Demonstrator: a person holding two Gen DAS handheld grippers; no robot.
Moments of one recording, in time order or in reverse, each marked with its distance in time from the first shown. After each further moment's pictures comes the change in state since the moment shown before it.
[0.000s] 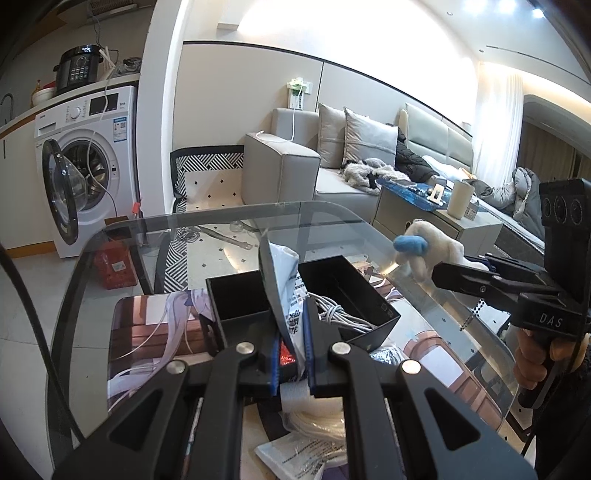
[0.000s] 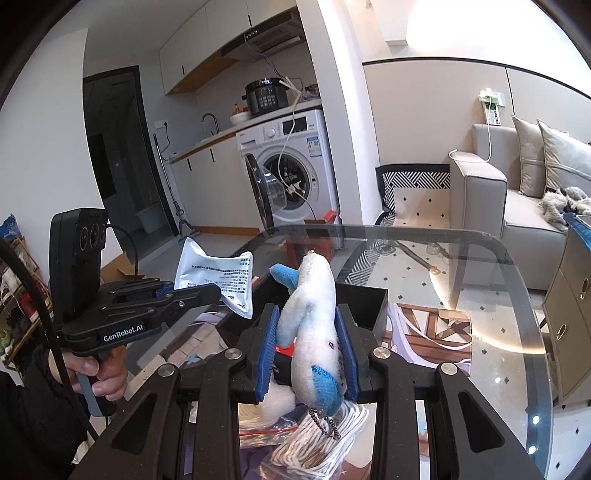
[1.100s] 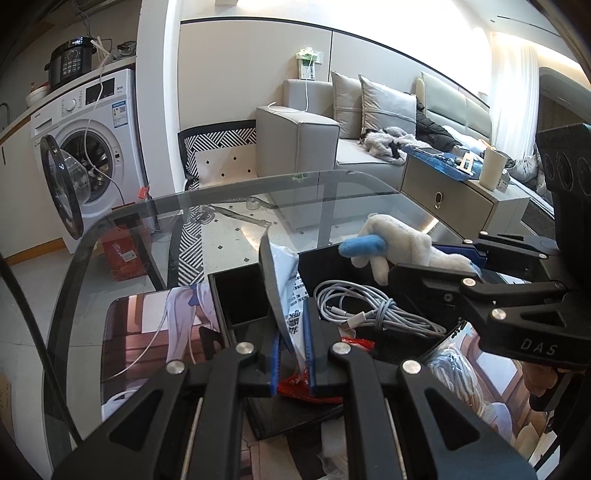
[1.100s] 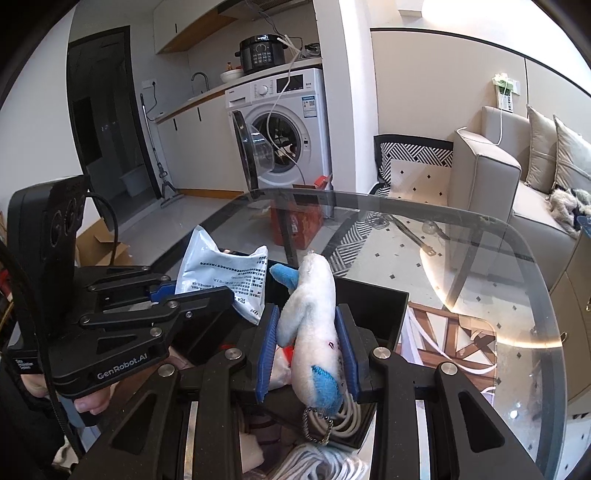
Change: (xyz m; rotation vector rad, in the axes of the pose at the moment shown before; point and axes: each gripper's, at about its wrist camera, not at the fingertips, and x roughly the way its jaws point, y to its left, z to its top) left arm 0.078 0.015 0.003 0.040 0.103 0.084; right arm 0.114 -0.006 0.011 -0.060 0.142 -0.071
